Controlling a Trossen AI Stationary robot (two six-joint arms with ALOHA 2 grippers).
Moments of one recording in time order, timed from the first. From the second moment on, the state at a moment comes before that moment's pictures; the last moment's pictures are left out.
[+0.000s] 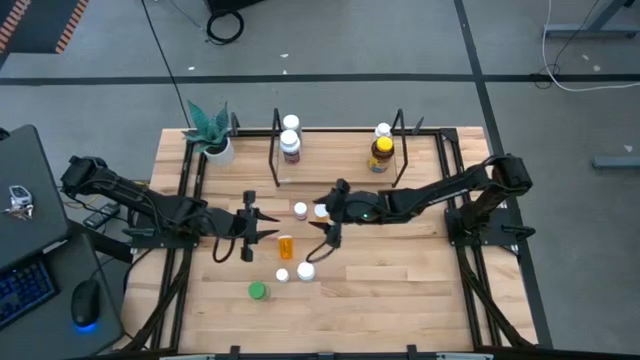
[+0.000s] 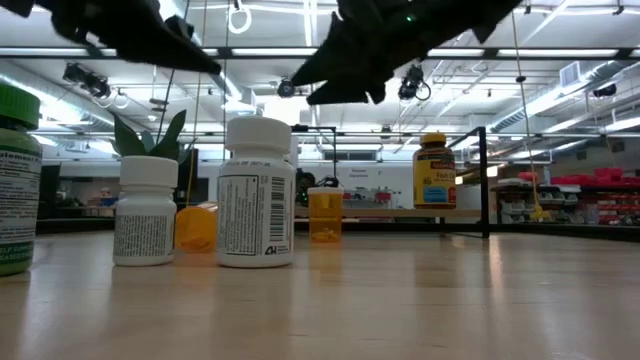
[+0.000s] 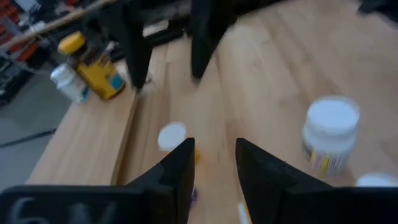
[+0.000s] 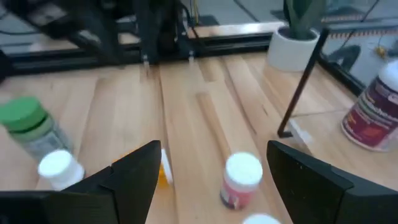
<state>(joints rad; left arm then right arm) -0.33 0.97 0.55 -0.01 -0.45 0.17 0.12 1.64 1.00 0.20 0.29 0.13</state>
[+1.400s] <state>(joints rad) -0.35 0.60 0.23 0.25 -0.55 0.15 -0.01 1.77 1.46 -0.23 0.18 -0.13</state>
